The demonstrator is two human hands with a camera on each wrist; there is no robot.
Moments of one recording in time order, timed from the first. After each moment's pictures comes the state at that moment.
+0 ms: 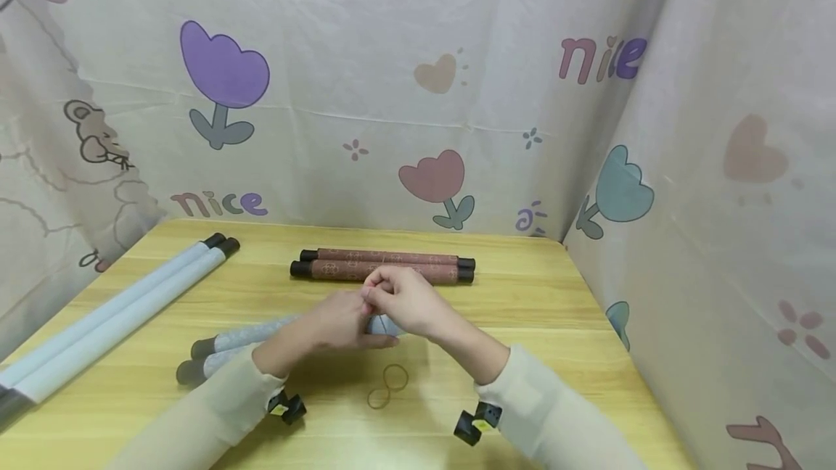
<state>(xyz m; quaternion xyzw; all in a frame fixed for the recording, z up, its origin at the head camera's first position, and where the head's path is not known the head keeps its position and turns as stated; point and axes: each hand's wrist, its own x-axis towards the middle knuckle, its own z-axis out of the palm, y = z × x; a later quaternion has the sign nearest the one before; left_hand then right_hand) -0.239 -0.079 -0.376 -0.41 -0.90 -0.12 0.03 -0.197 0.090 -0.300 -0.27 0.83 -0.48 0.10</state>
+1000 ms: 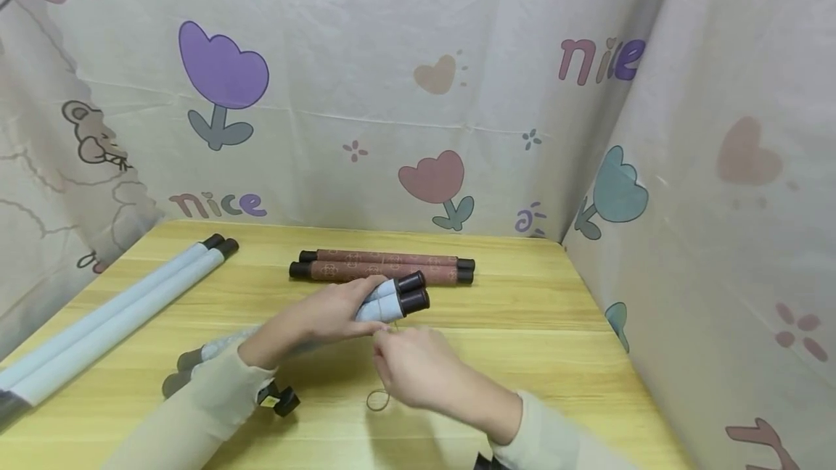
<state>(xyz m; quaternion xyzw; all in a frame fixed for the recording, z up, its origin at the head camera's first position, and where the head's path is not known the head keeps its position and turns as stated) -0.242 -0.091 -0.364 -0.35 -0.92 -0.17 0.00 -0.144 0.096 -0.327 -0.37 0.92 -0.11 -0.07</state>
